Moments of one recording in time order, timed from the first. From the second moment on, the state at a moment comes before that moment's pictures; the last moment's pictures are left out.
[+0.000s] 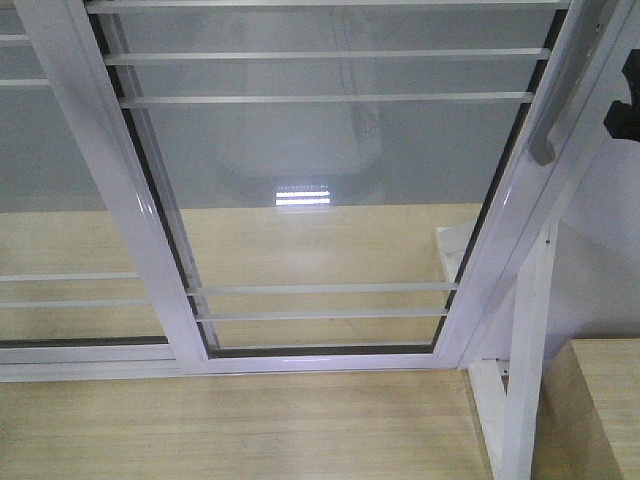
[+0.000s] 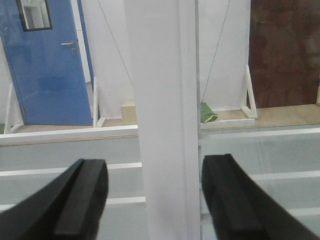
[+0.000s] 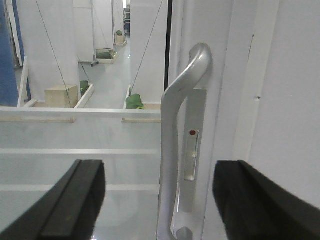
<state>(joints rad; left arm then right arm) 0.00 1.11 -0.72 -0.11 -0.34 0.17 -0.03 1.06 -0.62 -0.04 -0.33 0.02</state>
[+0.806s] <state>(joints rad) 0.00 1.11 -0.72 -0.11 -0.34 0.17 -0.03 1.30 -0.62 0.00 -0.60 0.02</state>
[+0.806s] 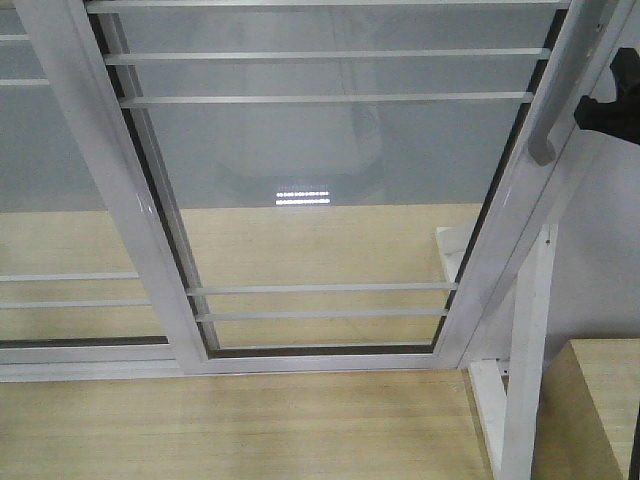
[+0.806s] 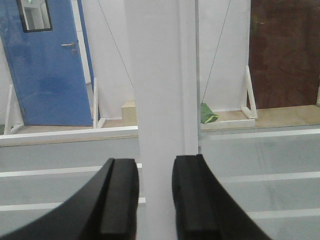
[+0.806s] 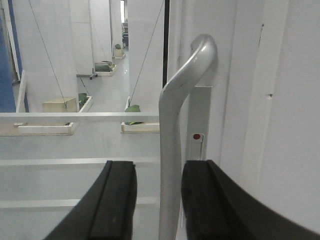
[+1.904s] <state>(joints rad) 0.00 1.11 -0.72 -0.11 -0.34 0.17 -0.03 1.81 -0.98 0.07 -0.73 0.00</state>
